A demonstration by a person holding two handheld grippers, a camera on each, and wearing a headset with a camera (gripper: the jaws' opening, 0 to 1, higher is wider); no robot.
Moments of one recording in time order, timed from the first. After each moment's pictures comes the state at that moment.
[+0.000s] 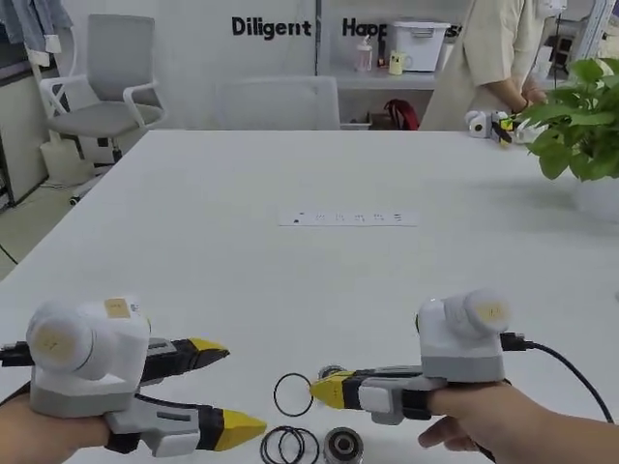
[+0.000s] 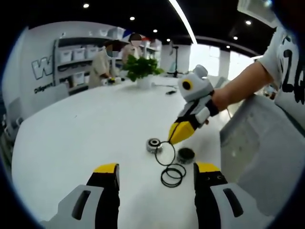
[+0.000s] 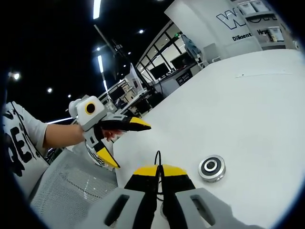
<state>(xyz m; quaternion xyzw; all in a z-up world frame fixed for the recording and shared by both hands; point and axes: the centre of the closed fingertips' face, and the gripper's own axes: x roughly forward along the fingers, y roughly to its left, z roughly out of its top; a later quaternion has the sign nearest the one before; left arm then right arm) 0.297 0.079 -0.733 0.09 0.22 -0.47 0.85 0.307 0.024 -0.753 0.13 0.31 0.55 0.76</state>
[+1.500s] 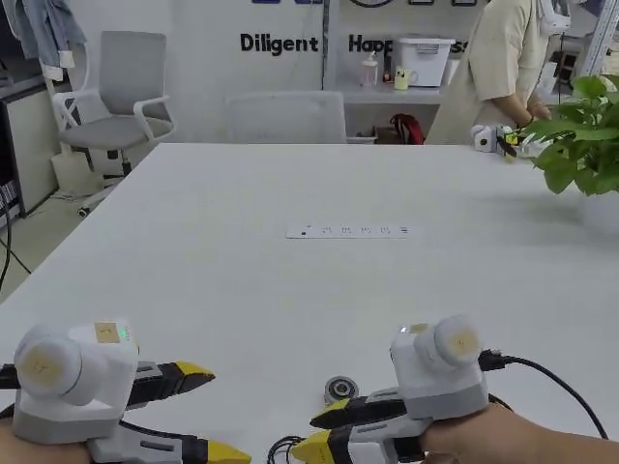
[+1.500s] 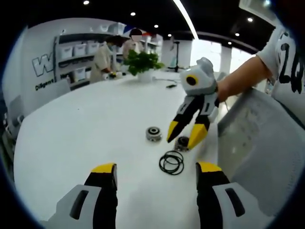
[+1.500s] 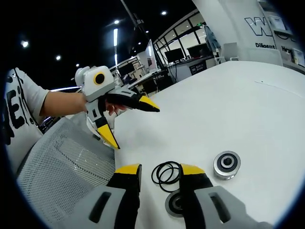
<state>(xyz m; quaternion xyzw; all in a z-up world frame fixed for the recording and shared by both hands) 0.281 0.096 -0.741 0.10 0.24 -0.46 0.85 0.281 0.032 -0.766 0.01 0.31 0.59 0.74</state>
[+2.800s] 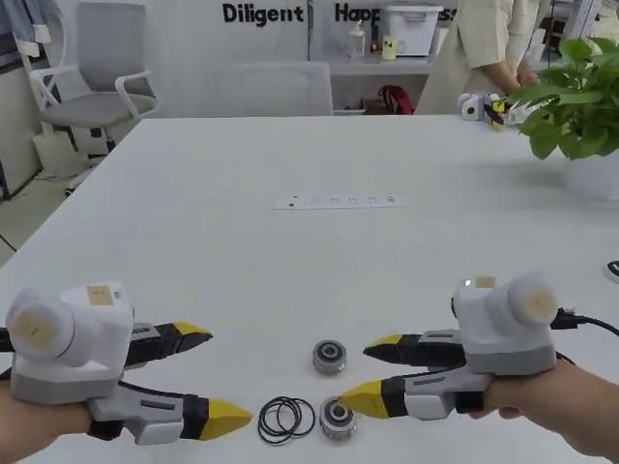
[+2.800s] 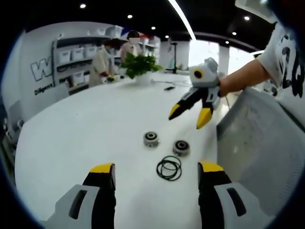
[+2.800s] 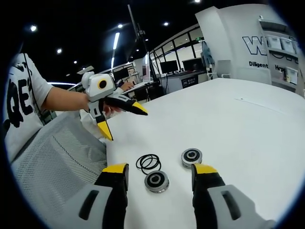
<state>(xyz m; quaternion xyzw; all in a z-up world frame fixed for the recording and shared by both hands) 0.278 0.082 -0.735 0.11 0.23 -0.47 0.85 0.293 -0.034 -0.747 -0.02 0.24 0.56 0.79</state>
